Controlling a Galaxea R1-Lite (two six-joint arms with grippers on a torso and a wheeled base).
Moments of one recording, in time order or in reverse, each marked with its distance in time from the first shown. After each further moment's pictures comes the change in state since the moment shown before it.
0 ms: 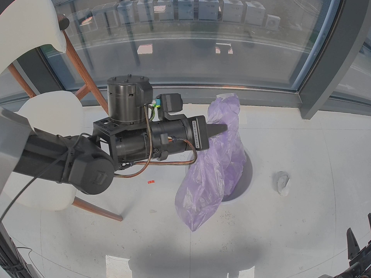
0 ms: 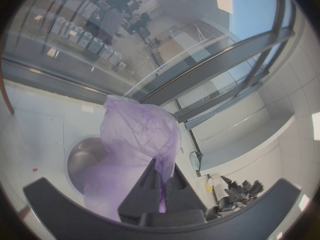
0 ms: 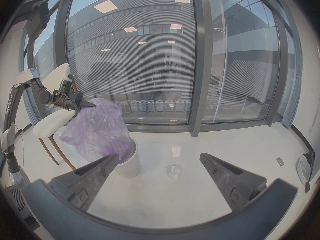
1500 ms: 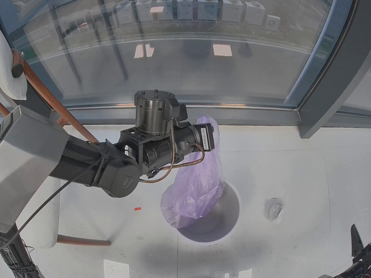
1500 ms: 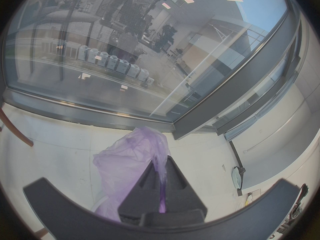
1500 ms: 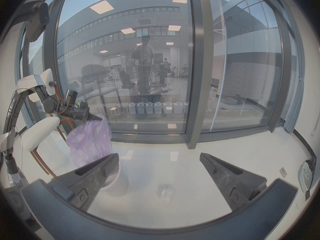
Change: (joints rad) left arm -0.030 0.093 -0.041 0.039 0.408 0.044; right arm 0.002 0.018 -0.042 -0.060 -0.006 0.003
